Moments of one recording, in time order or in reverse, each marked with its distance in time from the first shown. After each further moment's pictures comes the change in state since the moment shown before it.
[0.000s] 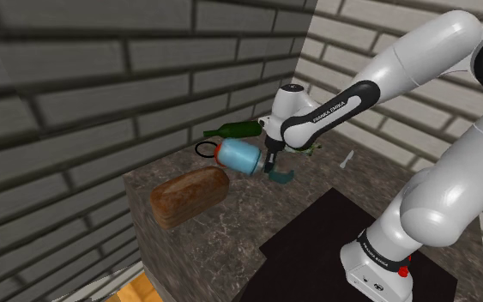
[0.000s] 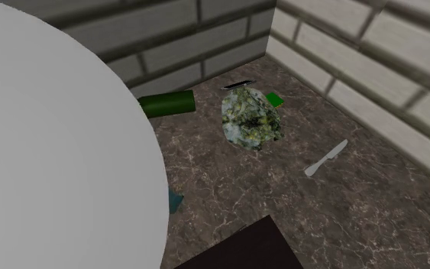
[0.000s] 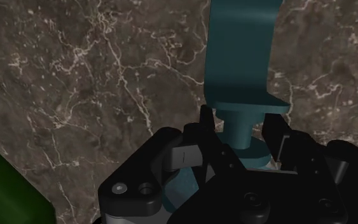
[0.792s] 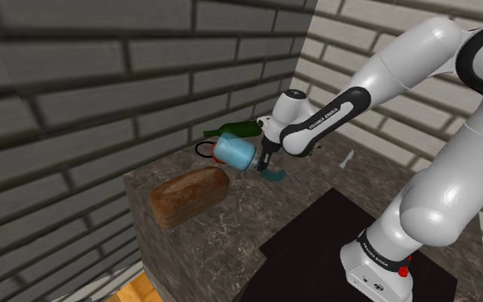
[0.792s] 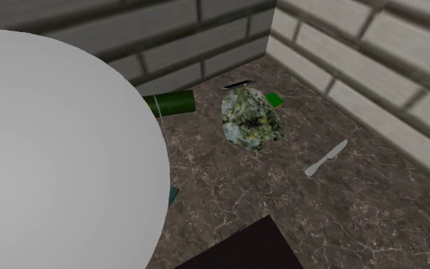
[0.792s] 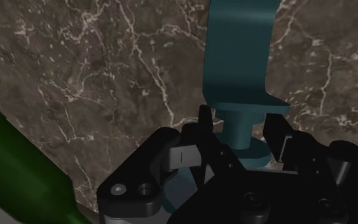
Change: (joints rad) arm -0.010 0.064 -0.009 -0.015 -0.009 0.211 0.002
